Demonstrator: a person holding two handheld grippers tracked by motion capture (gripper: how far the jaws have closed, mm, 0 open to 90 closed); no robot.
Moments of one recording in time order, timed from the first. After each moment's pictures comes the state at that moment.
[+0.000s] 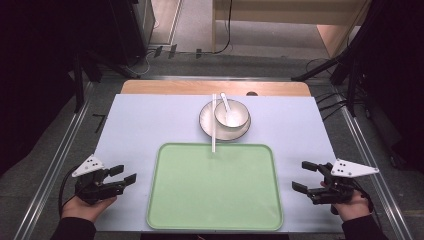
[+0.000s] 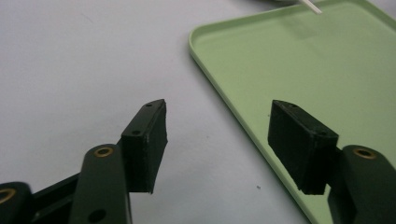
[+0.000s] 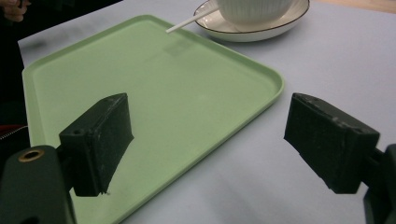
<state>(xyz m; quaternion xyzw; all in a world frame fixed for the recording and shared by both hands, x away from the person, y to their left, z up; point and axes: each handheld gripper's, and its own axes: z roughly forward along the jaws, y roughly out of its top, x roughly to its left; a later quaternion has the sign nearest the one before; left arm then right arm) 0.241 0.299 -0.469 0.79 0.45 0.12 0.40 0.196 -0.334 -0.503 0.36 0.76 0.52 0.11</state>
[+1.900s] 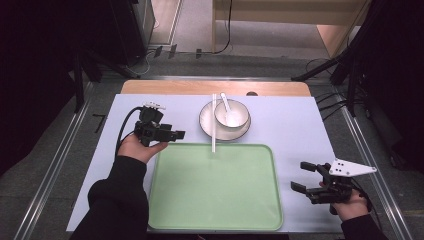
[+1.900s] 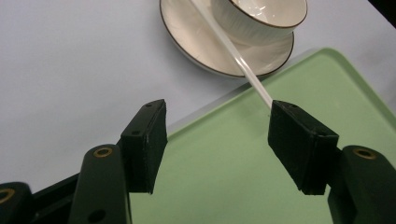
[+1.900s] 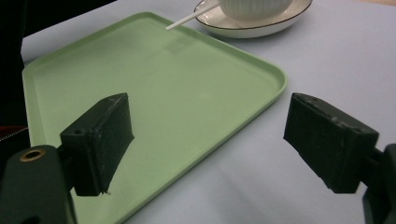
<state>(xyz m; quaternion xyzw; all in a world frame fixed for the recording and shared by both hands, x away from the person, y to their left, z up) 0.364 0.155 -0.412 0.83 0.43 0.04 0.34 0.198 -0.332 -0.505 0.37 0.77 0.52 0.10</state>
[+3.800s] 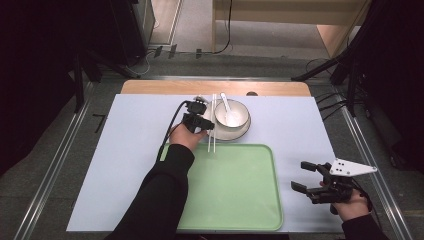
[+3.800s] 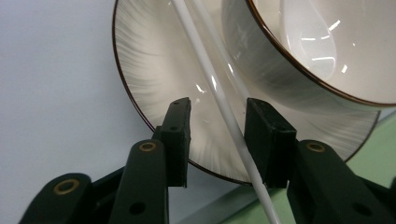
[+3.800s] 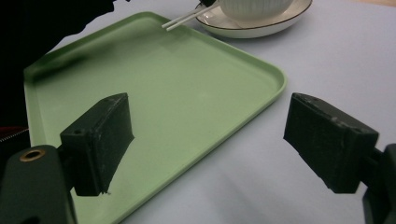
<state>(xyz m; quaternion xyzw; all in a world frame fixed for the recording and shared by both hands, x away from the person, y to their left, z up) 0.434 0.047 -0.480 0.83 0.49 0.07 0.27 0.198 -0.333 -0.504 0.36 0.77 0.52 0.10</state>
